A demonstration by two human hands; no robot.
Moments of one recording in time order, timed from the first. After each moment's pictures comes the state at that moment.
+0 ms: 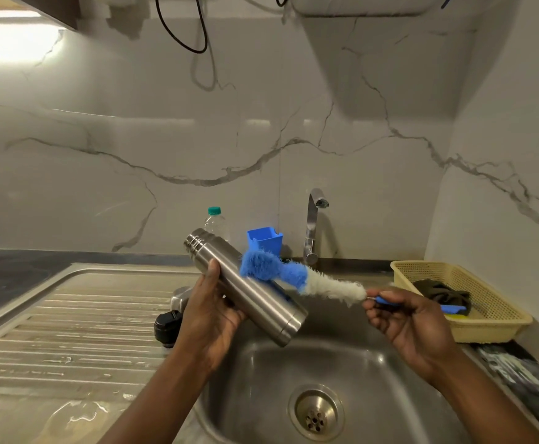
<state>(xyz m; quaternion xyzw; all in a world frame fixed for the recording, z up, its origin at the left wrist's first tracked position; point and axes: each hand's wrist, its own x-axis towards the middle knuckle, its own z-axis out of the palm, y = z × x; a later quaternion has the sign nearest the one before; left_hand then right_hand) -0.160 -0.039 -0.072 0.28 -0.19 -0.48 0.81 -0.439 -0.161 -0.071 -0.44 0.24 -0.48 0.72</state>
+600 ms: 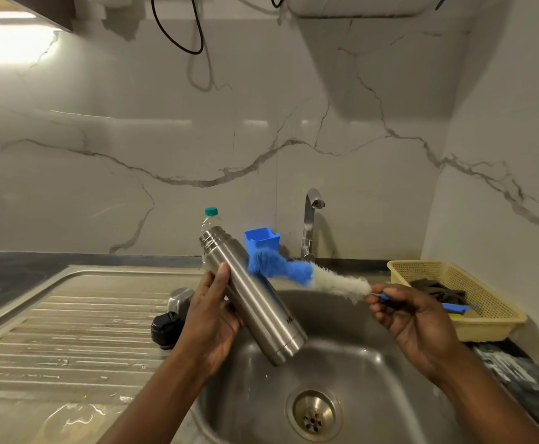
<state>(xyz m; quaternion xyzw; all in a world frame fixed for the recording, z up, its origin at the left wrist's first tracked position) -0.166 -0.037 -0.072 0.33 -0.28 -0.45 0.78 -0.445 -0.164 -0.071 -0.44 0.23 -0.52 0.70</state>
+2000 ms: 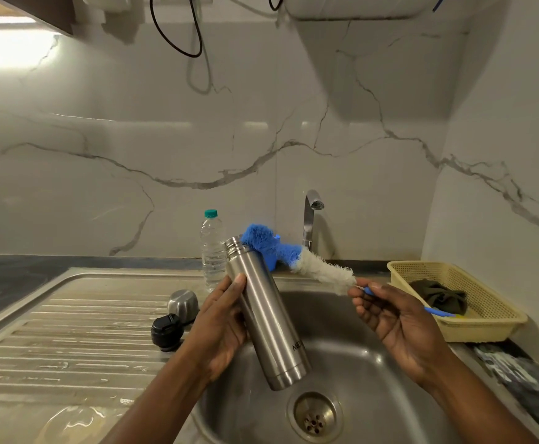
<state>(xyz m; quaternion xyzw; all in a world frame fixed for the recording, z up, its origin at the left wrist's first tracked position) -0.169 -0.038 -0.077 0.36 -0.31 -0.49 0.73 -0.429 -0.153 -0.069 -0.42 0.20 -0.51 0.73</state>
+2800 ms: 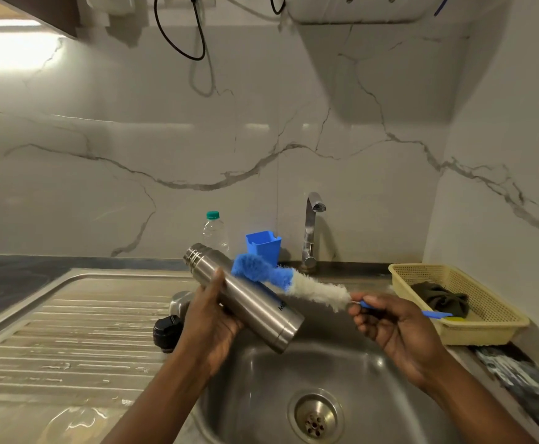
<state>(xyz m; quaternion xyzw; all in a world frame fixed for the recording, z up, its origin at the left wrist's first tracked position) -0.162 -0.039 -0.071 0.33 -0.18 -0.47 0.80 -0.434 -0.158 -0.077 -0.49 0.24 -0.46 0.70</state>
